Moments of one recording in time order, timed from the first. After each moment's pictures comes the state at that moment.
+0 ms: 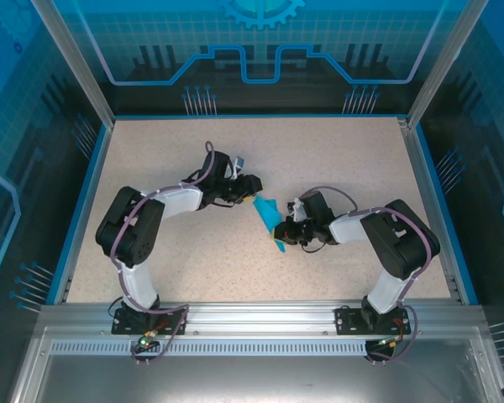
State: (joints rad) left arm -0.42 1.84 1.06 0.09 0.56 -0.87; right arm 0.49 1.74 0.62 0.19 -0.62 0.79
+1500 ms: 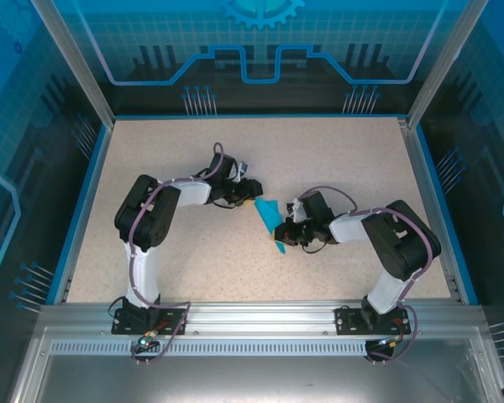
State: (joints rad) left arm -0.38 2.03 1.18 0.00 0.54 -0.75; right arm 0.49 1.72 0.63 0.13 -0.63 0.75
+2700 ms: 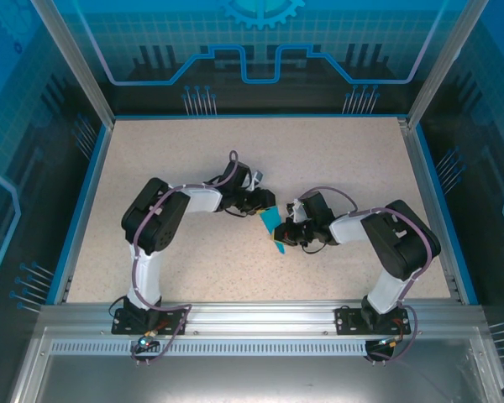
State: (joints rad) left arm -0.48 2.05 1.16 0.05 0.59 -0.79; right arm 0.49 1.73 0.62 0.18 -0.63 0.77
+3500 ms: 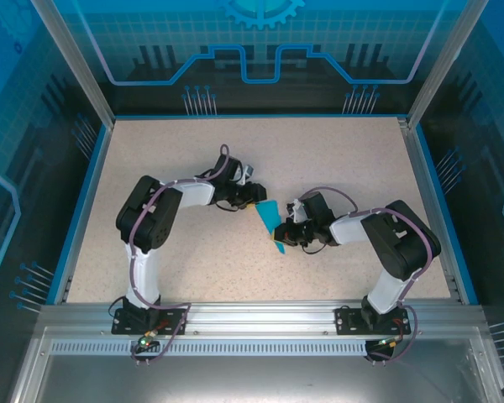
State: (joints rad) left arm -0.41 2.02 1.19 -0.07 0.56 -0.71; right arm 0.49 1.73 0.61 0.19 -0.63 0.77
